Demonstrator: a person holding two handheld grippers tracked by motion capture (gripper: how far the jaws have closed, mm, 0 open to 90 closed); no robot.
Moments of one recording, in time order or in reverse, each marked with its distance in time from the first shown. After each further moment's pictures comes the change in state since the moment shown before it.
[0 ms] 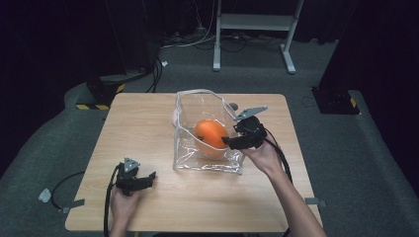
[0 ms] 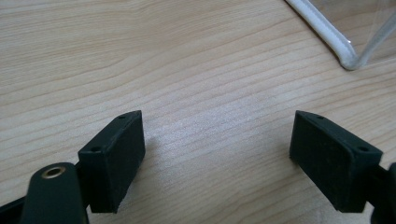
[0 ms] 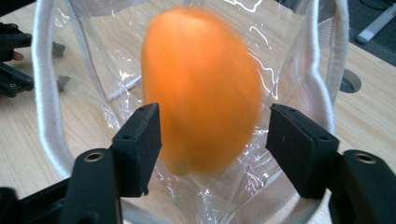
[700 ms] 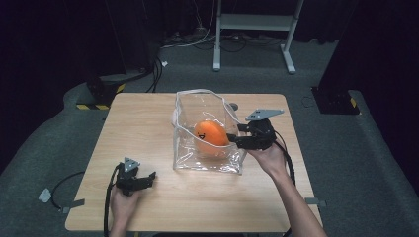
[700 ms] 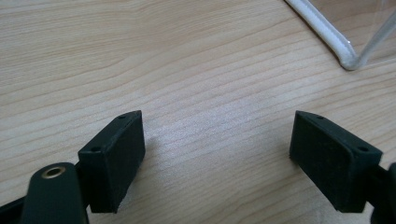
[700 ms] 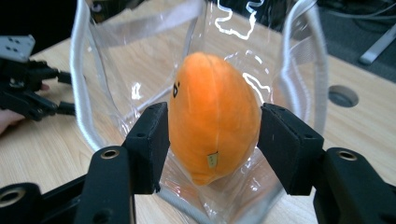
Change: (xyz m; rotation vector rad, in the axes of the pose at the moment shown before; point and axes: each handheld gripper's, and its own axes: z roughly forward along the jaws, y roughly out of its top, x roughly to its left) left arm 0.000 0.000 0.000 -0.001 -0.001 -0.002; right arm -0.009 -0.015 -0.023 -0.157 0.039 0.056
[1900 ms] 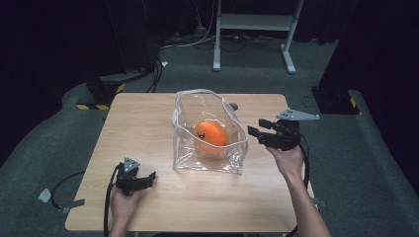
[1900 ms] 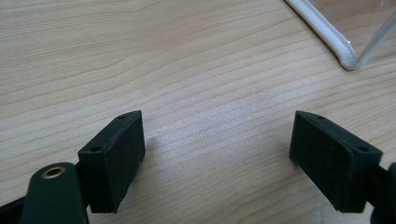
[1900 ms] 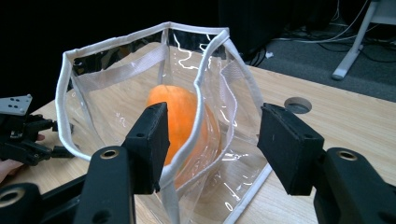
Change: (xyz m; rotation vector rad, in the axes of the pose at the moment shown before) left arm 0.000 0.000 0.000 -0.001 0.001 -0.001; right arm -0.033 -0.024 -0.043 -0.184 -0.049 0.140
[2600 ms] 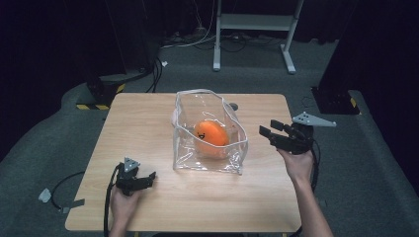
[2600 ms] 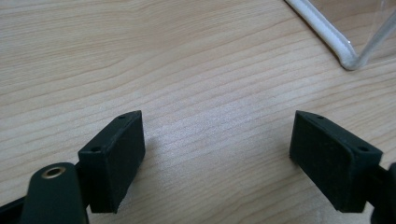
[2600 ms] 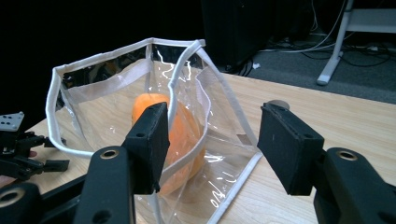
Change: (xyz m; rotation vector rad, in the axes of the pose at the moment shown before) left arm 0.000 0.000 0.000 0.002 0.001 0.002; right arm -0.015 -0.013 -0.025 -0.072 -0.044 0.048
